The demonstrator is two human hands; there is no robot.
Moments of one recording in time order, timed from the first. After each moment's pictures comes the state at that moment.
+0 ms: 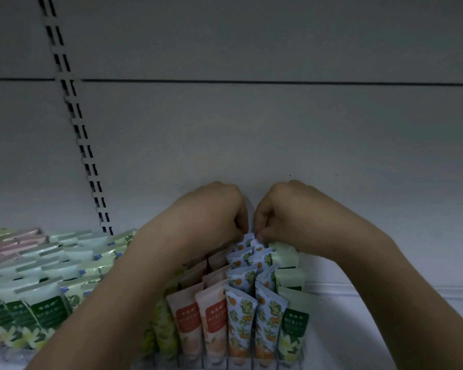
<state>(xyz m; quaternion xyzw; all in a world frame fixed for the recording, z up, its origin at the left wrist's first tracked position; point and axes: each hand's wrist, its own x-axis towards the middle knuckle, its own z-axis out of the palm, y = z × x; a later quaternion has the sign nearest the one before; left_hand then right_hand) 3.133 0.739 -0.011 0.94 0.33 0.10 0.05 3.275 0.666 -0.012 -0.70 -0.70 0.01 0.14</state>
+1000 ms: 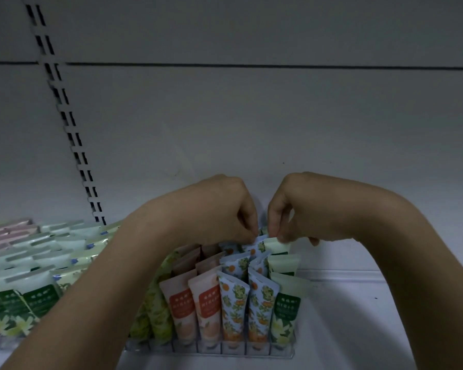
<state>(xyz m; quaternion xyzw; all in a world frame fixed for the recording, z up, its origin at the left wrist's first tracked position) 3.136 0.735 -0.011 0.96 0.23 0.08 0.12 3.289 0.647 0.004 -0.71 -0.69 0.13 0.07</state>
